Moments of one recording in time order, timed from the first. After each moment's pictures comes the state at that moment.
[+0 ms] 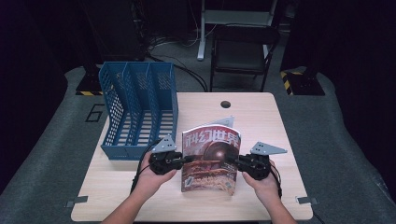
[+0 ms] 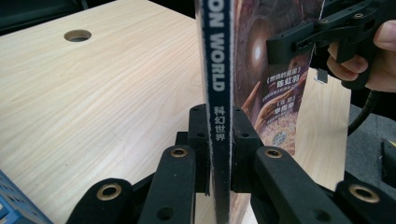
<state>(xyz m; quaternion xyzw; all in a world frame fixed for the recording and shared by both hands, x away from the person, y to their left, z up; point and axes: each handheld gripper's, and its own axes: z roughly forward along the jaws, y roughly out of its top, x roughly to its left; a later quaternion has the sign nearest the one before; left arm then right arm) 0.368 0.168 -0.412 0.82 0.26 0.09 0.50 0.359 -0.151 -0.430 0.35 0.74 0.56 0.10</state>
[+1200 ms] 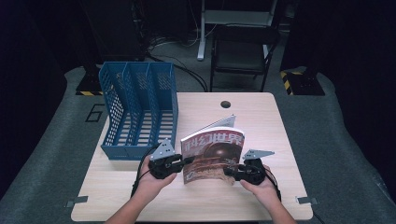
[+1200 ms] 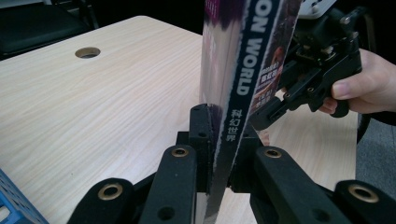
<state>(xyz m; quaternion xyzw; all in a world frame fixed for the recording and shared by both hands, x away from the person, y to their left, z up) 0.357 0.168 -0.420 0.80 0.26 0.11 0.53 0.374 -0.154 -0.487 0.38 0.80 0.47 0.03</state>
